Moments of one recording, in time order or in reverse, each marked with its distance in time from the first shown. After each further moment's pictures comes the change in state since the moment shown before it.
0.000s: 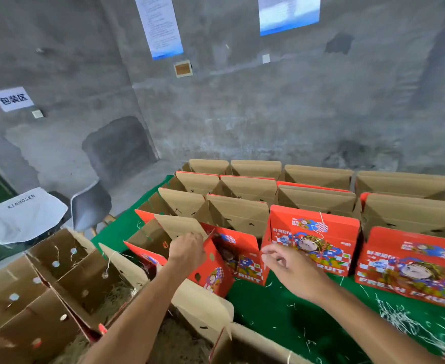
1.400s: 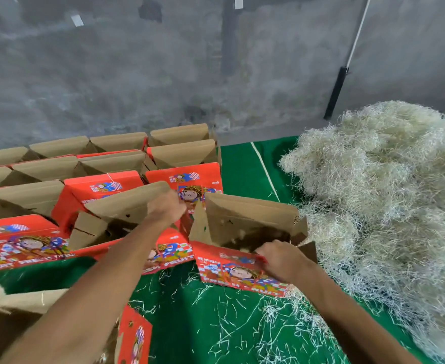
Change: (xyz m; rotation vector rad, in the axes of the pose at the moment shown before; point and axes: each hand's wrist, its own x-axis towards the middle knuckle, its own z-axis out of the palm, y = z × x) left_hand -0.121 0.479 -0.084 -0.445 -0.019 0.359; right_hand -0.402 0.213 -0.232 -0.658 -0.040 0.477
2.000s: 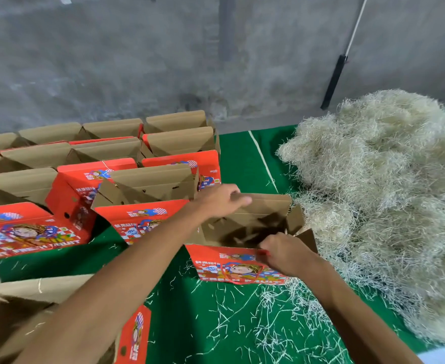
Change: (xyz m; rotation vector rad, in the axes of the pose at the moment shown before) left_hand -0.025 0.096 0.024 -0.114 -0.211 0.495; right_hand -0.022 -0.003 -0.002 0.062 0.036 -0.017
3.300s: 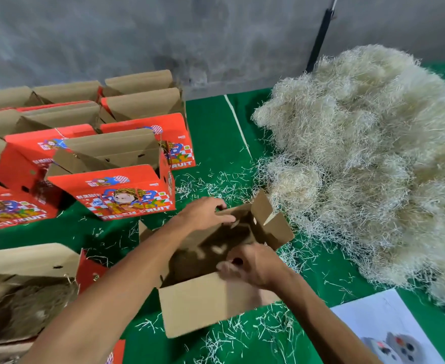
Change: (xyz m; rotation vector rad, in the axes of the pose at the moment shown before) left_hand -0.039 0.033 0.121 -0.059 -0.258 -0.034; right_hand -0.067 0.023 0.089 0.216 0.067 -0.108
